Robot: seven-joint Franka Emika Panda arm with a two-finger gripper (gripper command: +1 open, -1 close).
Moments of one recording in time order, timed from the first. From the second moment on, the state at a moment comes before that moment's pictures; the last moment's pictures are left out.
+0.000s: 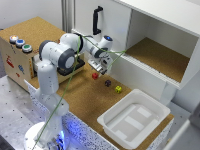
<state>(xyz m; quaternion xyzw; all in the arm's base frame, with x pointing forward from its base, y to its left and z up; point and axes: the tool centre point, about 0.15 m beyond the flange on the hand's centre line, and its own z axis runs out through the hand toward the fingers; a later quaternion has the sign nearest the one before) 0.494 0.062 0.277 -1.00 -0.04 0.01 0.09</state>
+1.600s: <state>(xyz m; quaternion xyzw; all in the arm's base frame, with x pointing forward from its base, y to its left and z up) 0.340 0.078 0.378 -1.00 -0.01 -0.02 -0.03</state>
